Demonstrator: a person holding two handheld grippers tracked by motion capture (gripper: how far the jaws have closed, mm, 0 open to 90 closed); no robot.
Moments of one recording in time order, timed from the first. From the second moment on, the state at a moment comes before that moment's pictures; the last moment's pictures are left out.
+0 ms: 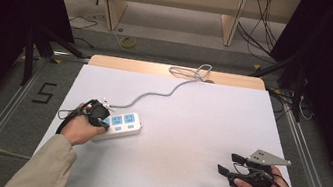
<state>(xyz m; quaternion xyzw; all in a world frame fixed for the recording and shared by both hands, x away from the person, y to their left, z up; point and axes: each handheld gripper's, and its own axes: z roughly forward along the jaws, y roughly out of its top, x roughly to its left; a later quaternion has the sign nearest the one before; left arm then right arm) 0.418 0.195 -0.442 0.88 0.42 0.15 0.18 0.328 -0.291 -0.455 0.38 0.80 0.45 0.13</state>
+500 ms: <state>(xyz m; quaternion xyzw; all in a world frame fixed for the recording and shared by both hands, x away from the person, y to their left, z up) 0.416 0.198 -0.437 0.86 0.43 0.17 0.21 0.328 -0.292 -0.455 0.38 0.80 0.45 0.13</state>
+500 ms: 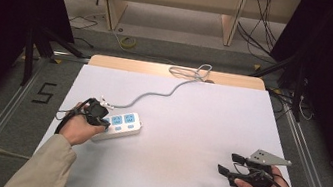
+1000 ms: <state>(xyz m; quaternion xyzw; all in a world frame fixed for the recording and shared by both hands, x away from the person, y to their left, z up) 0.415 0.200 -0.428 0.84 0.43 0.19 0.26 0.328 -0.292 -0.455 0.38 0.80 0.45 0.13</state>
